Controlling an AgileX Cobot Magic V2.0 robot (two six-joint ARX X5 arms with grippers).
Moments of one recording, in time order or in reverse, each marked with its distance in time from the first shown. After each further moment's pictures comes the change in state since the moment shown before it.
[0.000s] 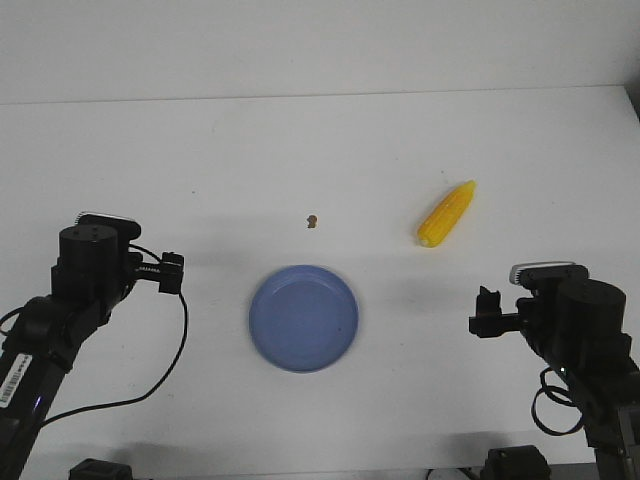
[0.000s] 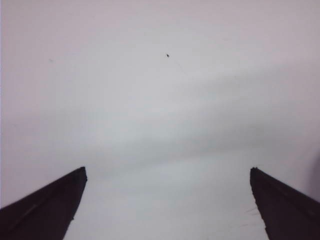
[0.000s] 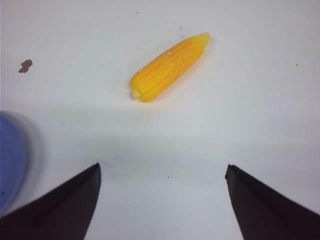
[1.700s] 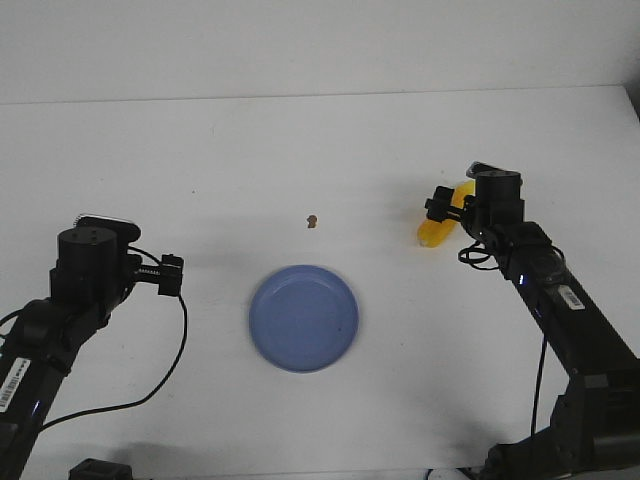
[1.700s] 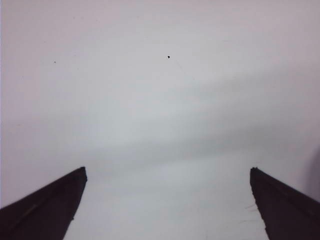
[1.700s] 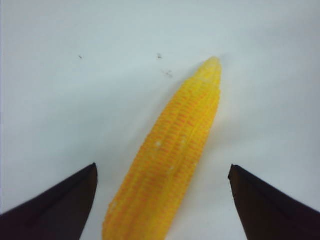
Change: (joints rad) left arm -0.001 -0.012 0.000 -0.014 -0.002 -0.005; right arm -0.011 0.830 0.119 0.620 0.056 0.370
